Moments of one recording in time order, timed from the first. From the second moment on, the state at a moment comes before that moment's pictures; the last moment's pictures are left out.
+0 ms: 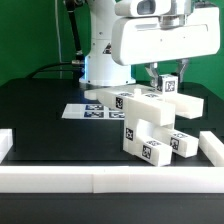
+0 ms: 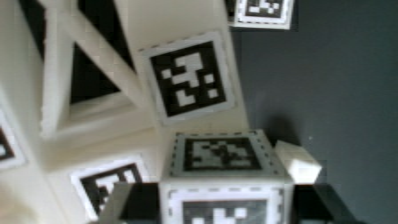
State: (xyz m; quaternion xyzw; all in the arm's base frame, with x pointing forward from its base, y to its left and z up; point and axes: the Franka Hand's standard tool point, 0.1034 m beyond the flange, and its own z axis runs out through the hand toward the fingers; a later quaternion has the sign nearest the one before) arm 0.489 0.079 0.113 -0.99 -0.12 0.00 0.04
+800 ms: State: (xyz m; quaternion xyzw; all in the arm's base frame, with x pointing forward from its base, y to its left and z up) arm 0.491 0.079 0.113 -0.96 0.26 0.01 0.04
